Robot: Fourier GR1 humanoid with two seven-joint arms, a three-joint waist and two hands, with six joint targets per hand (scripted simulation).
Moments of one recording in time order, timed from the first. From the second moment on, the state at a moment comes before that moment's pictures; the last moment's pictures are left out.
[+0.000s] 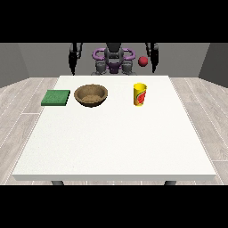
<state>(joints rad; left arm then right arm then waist) -0.01 0.10 0.01 -1.59 0.00 -0.04 0.03 0.01 -0.12 0.03 -1.55 -0.01 0.00 0.00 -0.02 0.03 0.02</state>
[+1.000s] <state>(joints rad) -0.06 0.03 0.03 -1.85 0.25 -0.01 0.35 -0.20 -0.01 0.42 -1.81 0.02 -0.43 0.46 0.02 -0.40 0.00</state>
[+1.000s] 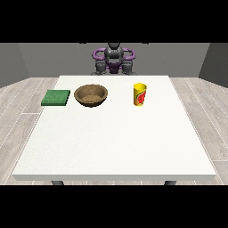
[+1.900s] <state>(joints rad) -0.42 0.19 0.23 -1.52 0.14 -0.04 -0.09 -0.48 -0.06 0.30 -1.85 0.01 -0.29 0.29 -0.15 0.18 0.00</state>
